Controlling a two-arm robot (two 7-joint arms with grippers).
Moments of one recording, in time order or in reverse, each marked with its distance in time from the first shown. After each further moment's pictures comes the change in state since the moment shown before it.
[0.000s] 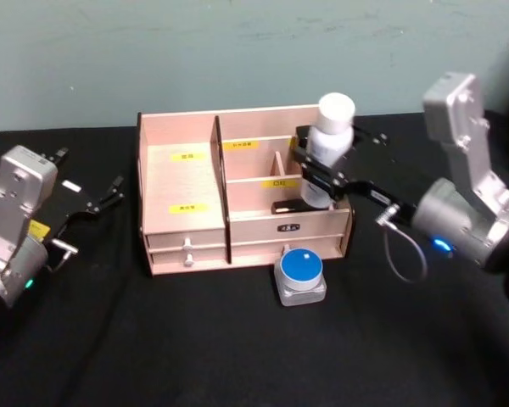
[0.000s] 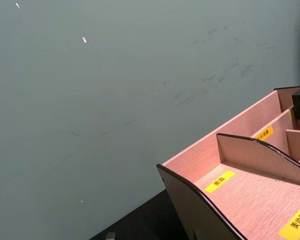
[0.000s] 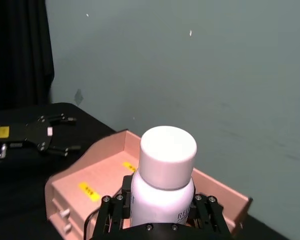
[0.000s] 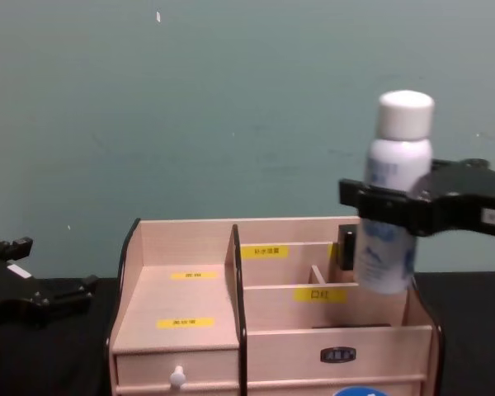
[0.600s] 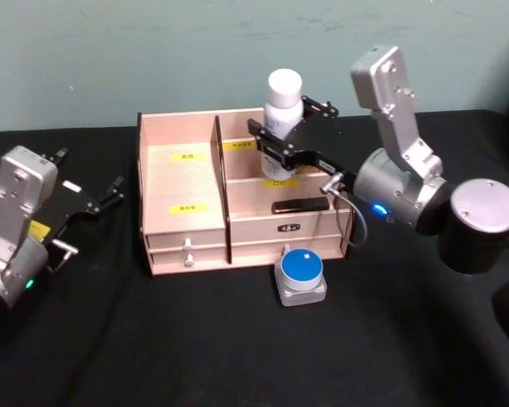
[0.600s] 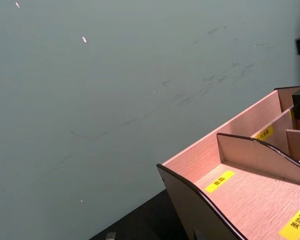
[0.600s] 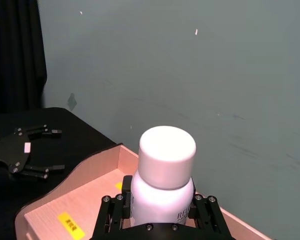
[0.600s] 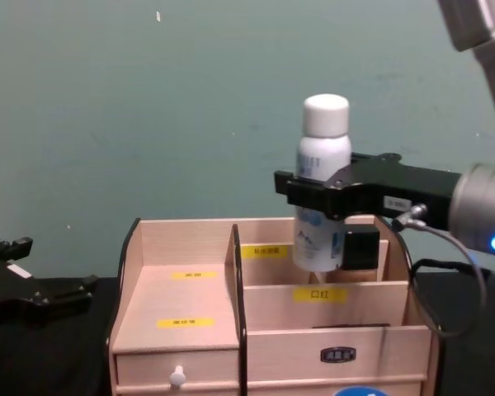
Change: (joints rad) left arm 0.000 0.000 0.000 0.000 0.000 0.000 0.000; right arm 0.191 -0.149 -0.085 0.241 -0.072 -0.038 -0.009
